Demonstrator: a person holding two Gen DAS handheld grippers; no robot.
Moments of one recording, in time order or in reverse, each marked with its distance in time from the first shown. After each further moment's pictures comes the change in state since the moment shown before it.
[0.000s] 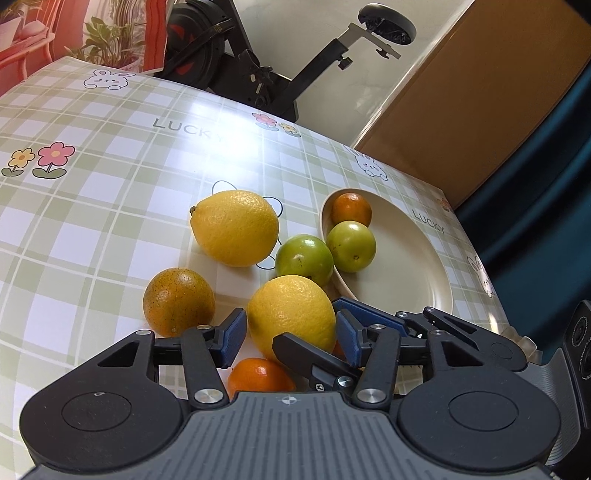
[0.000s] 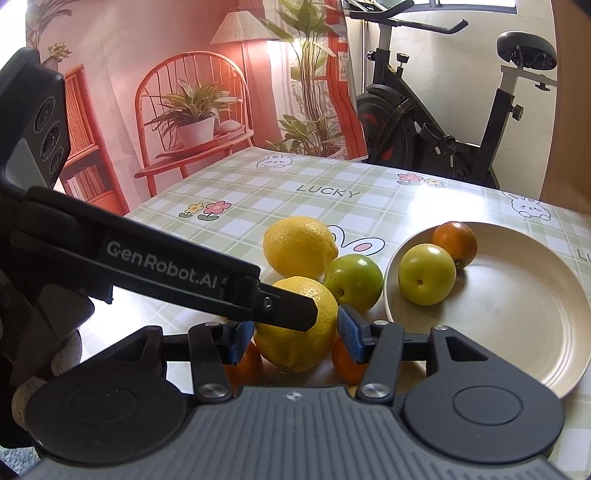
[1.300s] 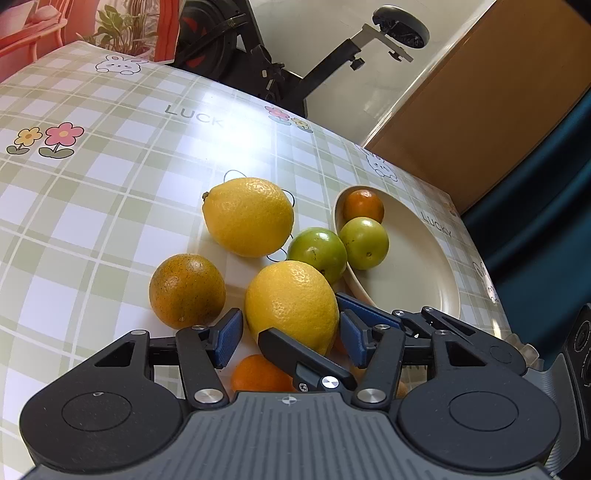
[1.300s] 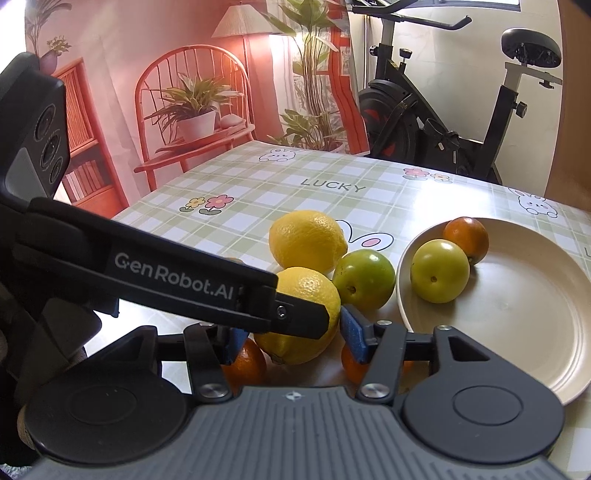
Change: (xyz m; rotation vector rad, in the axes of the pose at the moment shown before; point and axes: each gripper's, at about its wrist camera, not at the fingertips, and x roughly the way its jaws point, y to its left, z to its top) left arm 0.007 0.009 -0.004 -0.048 -0.001 0.002; right arm 0.011 0.008 -0.001 -0.012 0.017 -0.009
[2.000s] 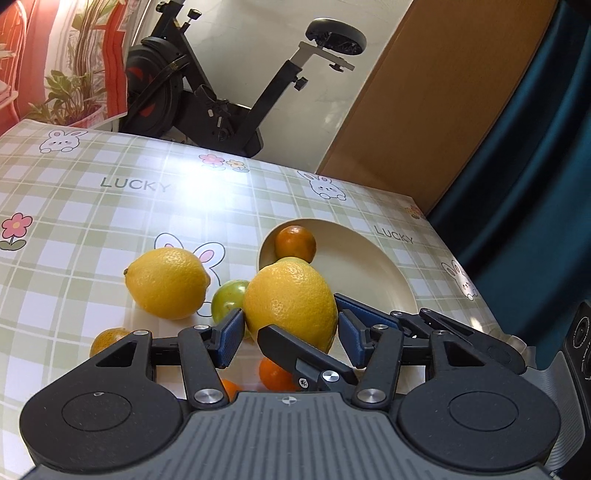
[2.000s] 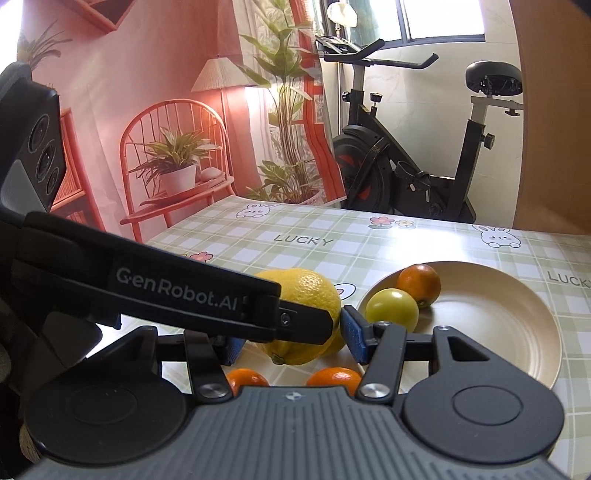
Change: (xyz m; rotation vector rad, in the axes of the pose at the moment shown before) left arm -0.004 -0.067 0.017 0.195 -0.081 -0.029; right arm -0.042 -0.026 0.006 0.074 -0.173 -0.058
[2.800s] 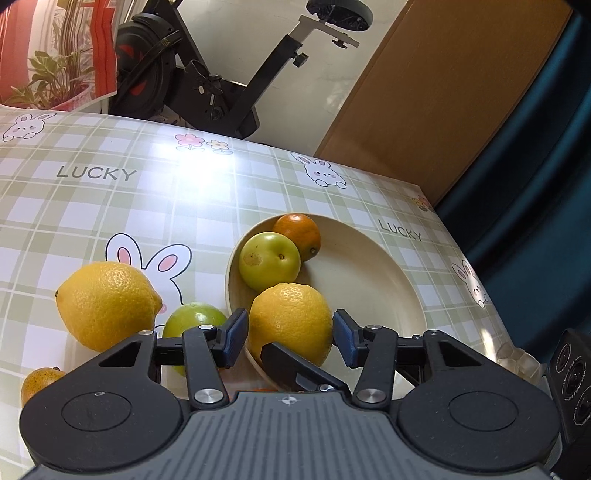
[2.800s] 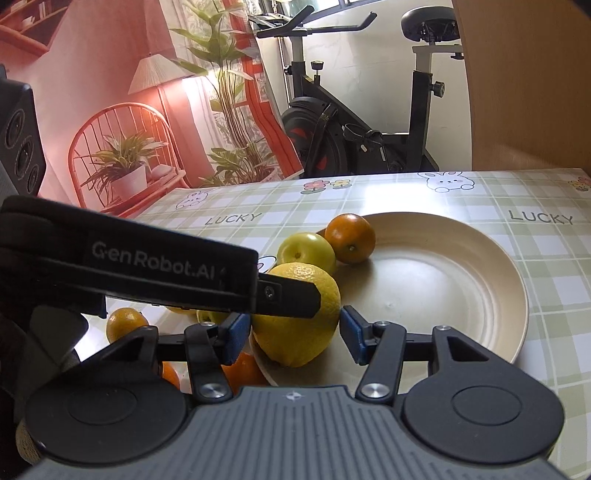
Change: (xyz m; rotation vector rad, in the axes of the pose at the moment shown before) left arm 0.059 -0.001 0.019 -0.035 0.061 -0.002; right arm 0.019 -0.068 -0.009 0.154 0.069 -0.046
